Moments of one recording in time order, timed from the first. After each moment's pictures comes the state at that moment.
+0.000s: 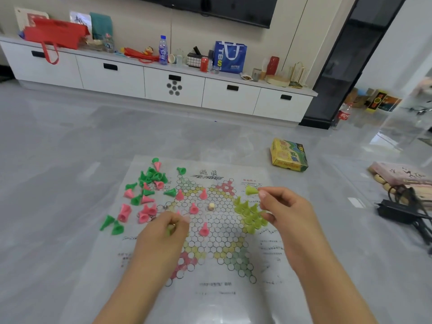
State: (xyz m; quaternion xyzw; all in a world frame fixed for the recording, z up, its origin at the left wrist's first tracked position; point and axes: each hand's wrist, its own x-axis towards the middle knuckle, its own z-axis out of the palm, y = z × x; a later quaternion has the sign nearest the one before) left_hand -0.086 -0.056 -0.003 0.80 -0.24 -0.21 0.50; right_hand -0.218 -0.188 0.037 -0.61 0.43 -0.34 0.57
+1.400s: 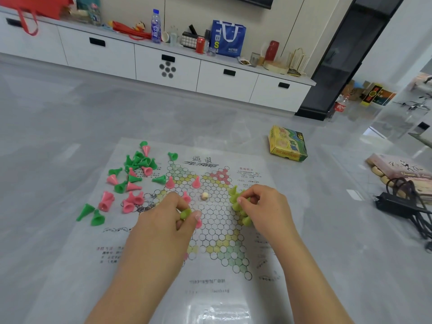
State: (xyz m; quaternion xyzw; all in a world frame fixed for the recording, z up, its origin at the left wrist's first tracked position) left_hand -0.096 -0.067 0.004 0.83 -0.33 -0.13 0.44; right_hand -0.195 -0.227 -0.017 -0.82 0.47 -0.19 0.29
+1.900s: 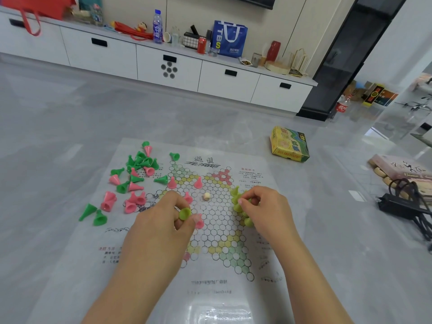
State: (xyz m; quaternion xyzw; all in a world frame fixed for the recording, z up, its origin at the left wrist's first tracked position) left_hand -0.090 -0.065 0.004 0.83 -0.33 -0.13 0.43; right_hand -0.194 -0.229 -0.022 -0.83 0.46 -0.19 0.27
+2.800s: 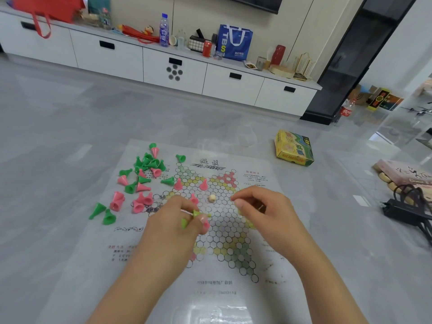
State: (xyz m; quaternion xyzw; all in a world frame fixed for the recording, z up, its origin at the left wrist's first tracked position) left_hand -0.090 -0.065 0.004 0.78 -0.28 -0.24 0.51; right_hand -0.202 -0.197 0.014 -0.84 0.31 -0.20 0.41
